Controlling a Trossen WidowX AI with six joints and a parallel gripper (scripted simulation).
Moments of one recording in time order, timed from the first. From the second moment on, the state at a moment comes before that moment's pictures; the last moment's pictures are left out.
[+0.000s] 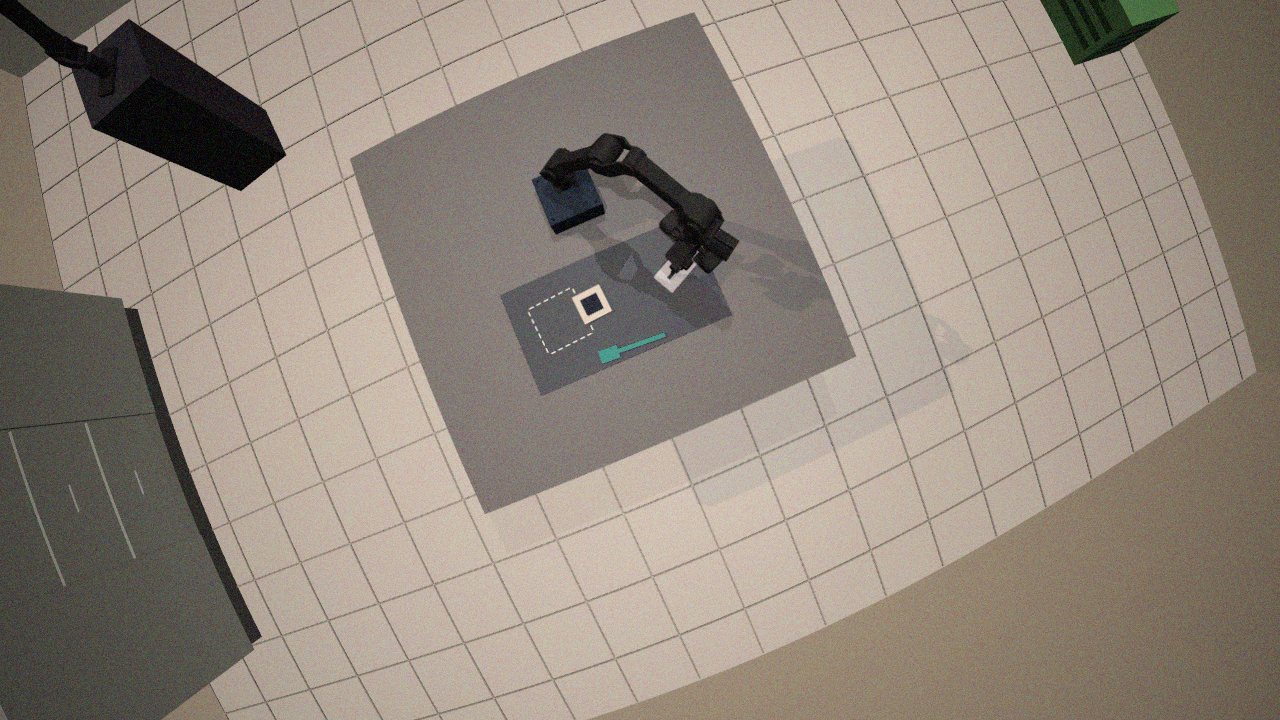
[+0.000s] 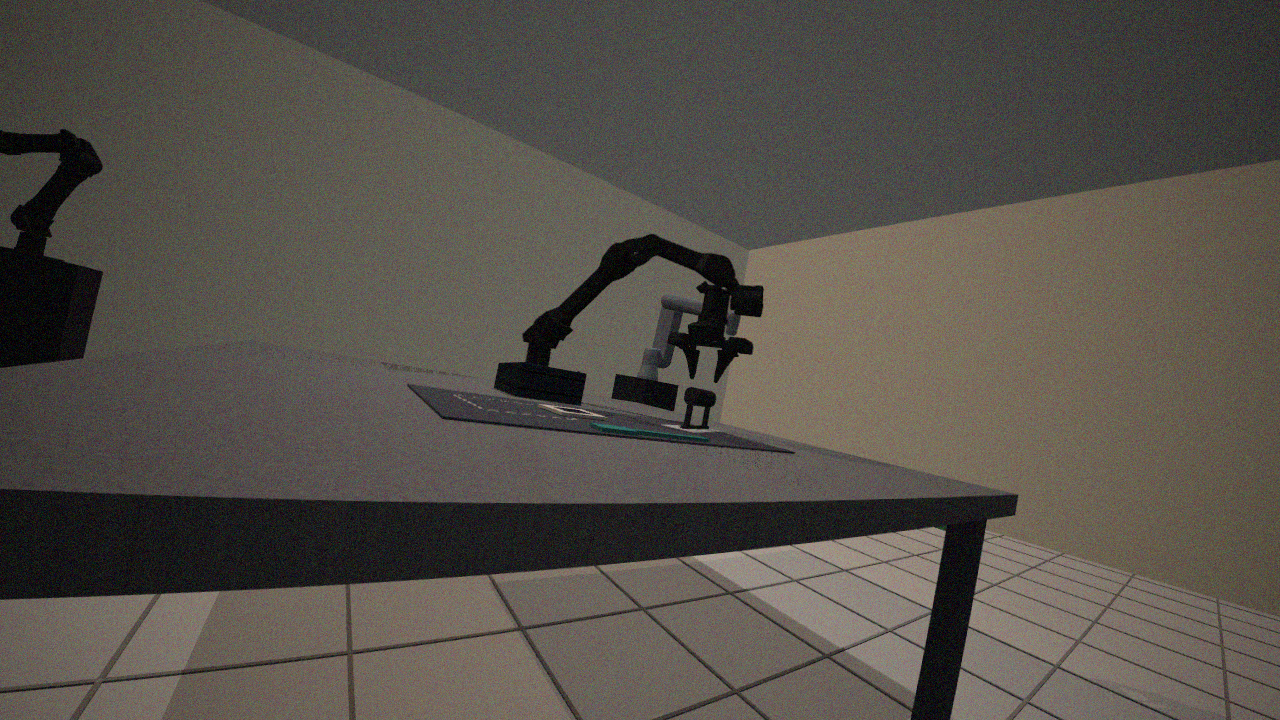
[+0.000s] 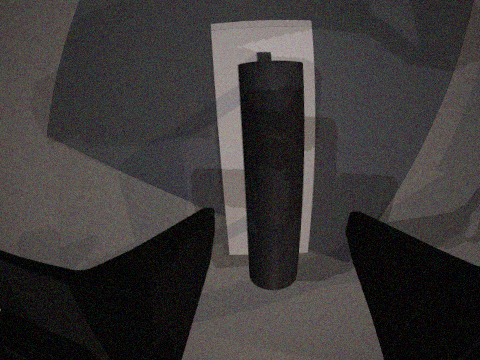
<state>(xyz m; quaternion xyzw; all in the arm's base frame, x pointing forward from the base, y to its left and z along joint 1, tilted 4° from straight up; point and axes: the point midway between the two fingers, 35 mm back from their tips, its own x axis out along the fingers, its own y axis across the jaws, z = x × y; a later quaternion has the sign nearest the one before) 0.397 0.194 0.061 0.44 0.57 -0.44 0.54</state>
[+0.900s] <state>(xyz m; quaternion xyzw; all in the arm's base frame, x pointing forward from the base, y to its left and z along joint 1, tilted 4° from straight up) 0.400 0.195 0.033 0.43 0.58 -0.42 0.55</state>
